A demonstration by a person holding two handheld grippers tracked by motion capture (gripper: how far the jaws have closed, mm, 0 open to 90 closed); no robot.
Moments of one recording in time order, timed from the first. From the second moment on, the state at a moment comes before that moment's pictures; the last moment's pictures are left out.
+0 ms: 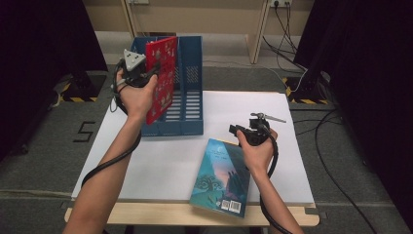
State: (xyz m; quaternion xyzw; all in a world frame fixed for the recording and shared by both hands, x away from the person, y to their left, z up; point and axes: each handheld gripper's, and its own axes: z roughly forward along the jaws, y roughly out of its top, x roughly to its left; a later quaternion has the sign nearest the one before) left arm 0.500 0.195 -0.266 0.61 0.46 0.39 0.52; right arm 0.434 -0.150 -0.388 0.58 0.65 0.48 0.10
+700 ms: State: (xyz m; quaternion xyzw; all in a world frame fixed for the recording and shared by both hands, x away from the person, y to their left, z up) left arm 0.523 0.183 -0.280 0.59 0.47 0.40 0.52; right arm 0.434 -0.154 -0.390 0.58 0.65 0.48 0.10
